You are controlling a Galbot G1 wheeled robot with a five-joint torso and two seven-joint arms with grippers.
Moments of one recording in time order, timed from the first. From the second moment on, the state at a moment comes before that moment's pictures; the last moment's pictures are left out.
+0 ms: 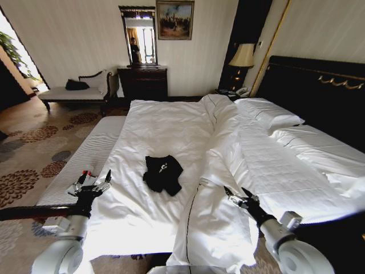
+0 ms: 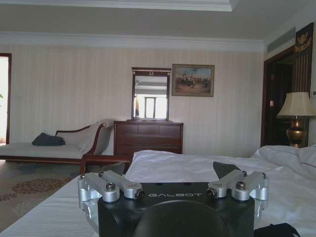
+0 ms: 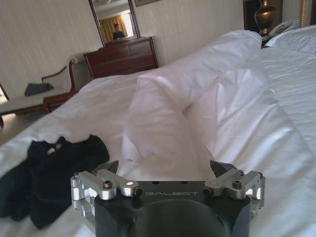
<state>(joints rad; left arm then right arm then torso) 1.78 -1.17 -0.85 -2.28 -0.54 -0.06 -0.08 -1.82 1.16 0.78 2.28 0.67 -0.31 -0.03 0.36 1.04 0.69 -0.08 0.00</state>
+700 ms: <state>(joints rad) 1.79 -1.17 -0.85 -2.28 -0.53 -0.07 -0.08 -1.82 1.16 0.73 2.25 0.59 -0.28 -0.06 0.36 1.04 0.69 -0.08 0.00</state>
